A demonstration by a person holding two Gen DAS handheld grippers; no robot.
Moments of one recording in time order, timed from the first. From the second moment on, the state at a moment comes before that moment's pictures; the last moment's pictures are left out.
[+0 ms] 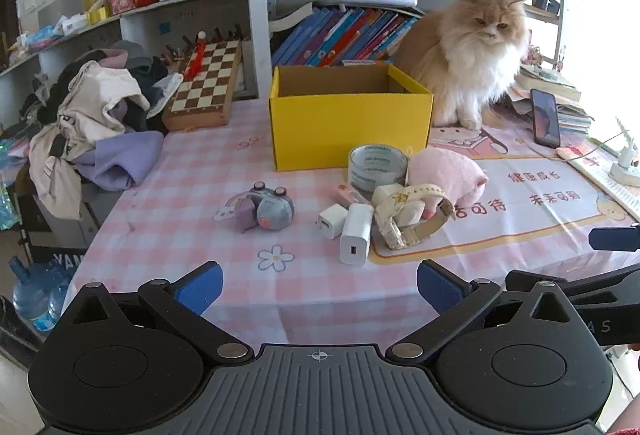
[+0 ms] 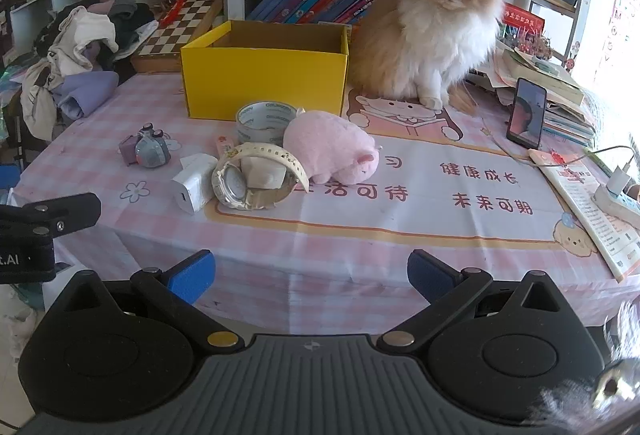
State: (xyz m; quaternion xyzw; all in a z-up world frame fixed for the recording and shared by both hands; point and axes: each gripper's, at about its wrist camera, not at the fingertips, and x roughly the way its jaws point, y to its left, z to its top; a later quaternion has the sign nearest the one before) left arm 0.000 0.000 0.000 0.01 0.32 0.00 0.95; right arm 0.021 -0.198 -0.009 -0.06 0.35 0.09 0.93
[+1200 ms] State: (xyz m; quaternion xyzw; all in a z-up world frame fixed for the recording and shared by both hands) left arm -0.002 0.004 -0.002 0.02 0.32 0.00 0.95; right arm 0.023 -0.192 -0.009 -0.06 0.36 0.10 0.93
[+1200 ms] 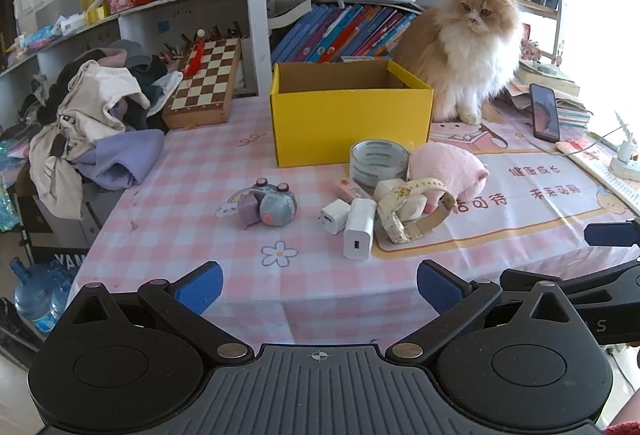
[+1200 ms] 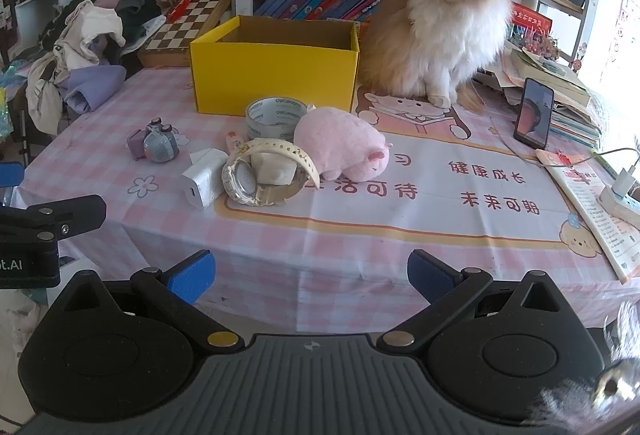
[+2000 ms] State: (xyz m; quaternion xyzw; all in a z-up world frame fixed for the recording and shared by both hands) left arm -0.001 0.004 -0.001 0.02 0.33 -0.02 0.94; right arm 0.022 -0.187 -0.013 -0.06 0.36 0.11 0.93
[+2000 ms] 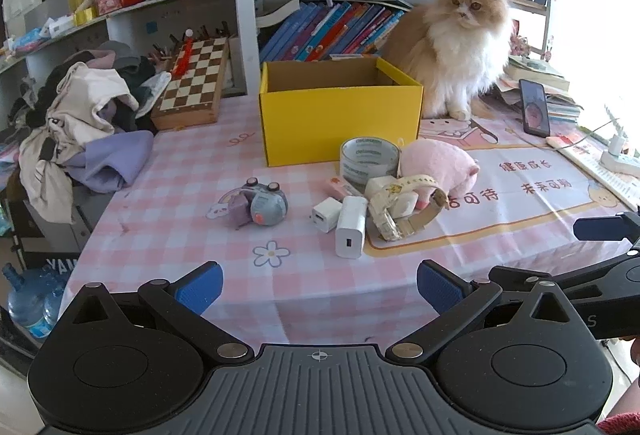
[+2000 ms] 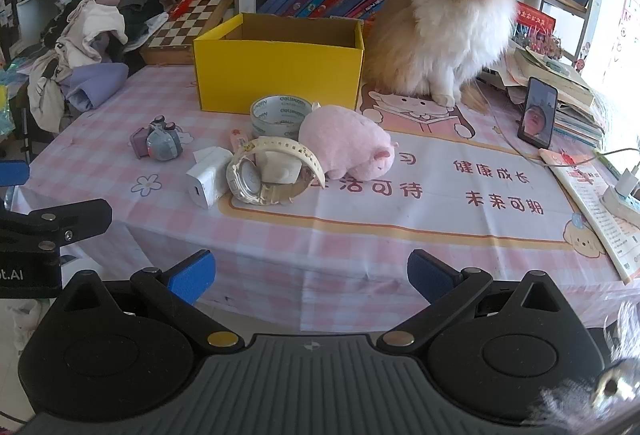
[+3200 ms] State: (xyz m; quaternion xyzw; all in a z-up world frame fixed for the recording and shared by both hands) left arm 0.003 0.014 -0.002 0.01 0.34 -0.01 0.94; right arm 0.025 -0.179 -0.013 -0.07 0.36 0.13 0.92
